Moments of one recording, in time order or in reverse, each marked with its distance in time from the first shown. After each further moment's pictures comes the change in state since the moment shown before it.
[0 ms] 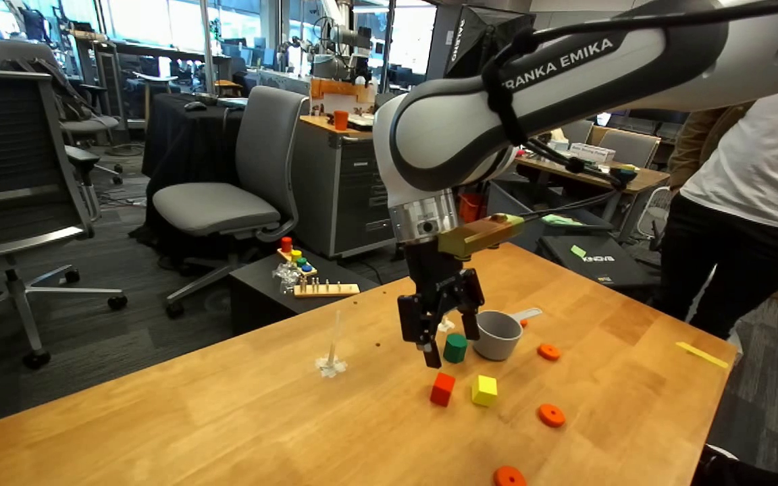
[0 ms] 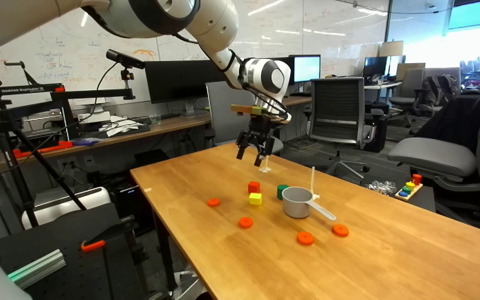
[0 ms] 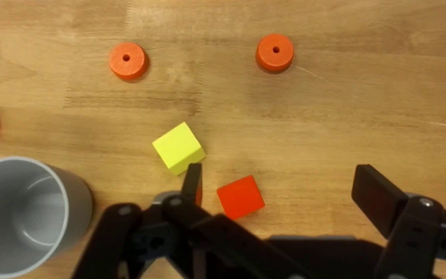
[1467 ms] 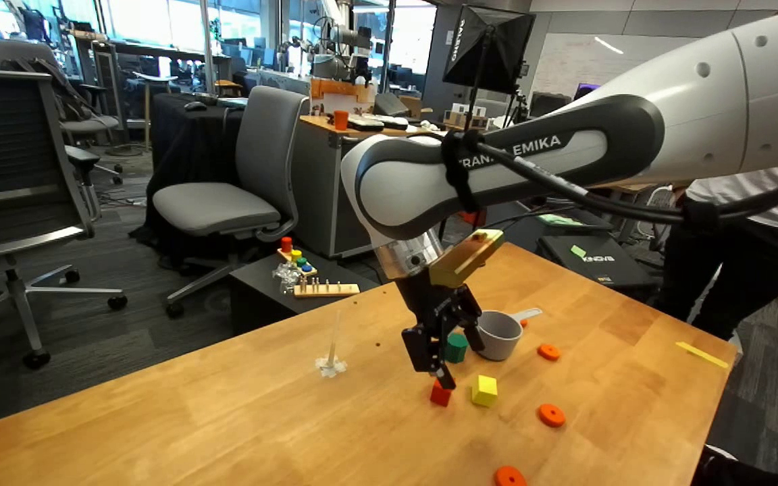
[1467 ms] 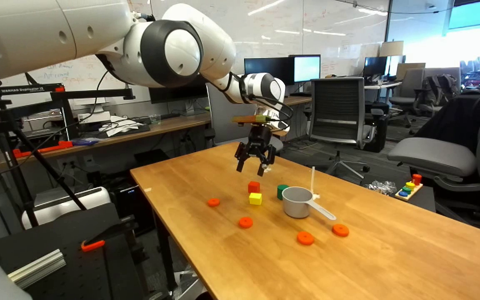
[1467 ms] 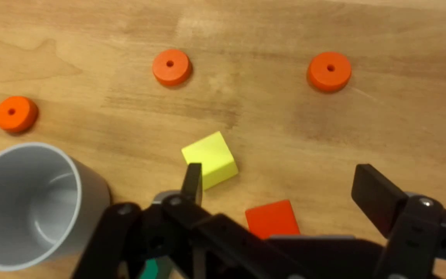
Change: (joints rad) arm 0.073 0.260 -0.055 0.378 -0.092 -0.265 -0.076
